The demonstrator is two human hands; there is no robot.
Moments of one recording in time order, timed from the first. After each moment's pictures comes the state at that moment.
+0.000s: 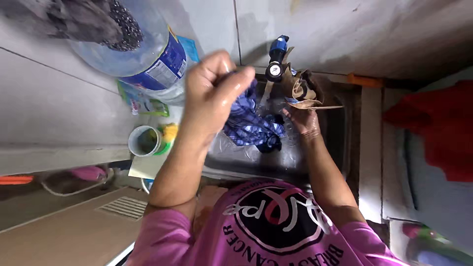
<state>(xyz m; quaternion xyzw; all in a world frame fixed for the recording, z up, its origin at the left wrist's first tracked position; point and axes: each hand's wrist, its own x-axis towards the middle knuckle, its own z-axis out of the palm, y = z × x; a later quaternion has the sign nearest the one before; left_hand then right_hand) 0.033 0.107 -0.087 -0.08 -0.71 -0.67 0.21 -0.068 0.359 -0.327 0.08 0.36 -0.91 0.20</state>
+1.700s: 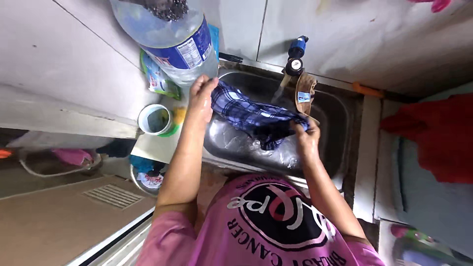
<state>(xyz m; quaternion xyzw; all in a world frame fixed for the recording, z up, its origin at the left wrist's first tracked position) 0.071 0.032 -0.194 0.19 -0.64 -0.72 0.21 0.039 0.334 -0.247 -0.04 0.76 -0.65 0.05</state>
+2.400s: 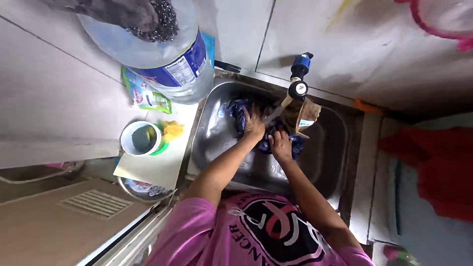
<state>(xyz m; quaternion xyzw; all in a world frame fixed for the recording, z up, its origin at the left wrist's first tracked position) -0.028 0.161 -0.367 0.09 -0.97 -0.16 -0.13 -0.005 0.305 -0.364 -0.17 0.96 -0.17 0.15</state>
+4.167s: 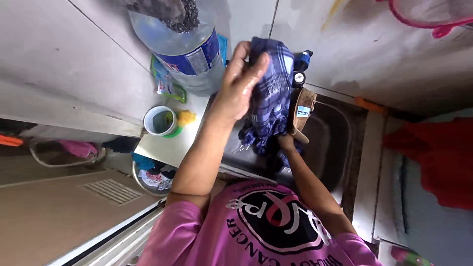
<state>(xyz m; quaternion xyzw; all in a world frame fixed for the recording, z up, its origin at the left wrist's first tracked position) 0.039 0.100 -0.103 -0.06 -0.60 -0.77 0.22 -0.006 0.310 -0.347 0.06 0.86 -0.37 0.34</state>
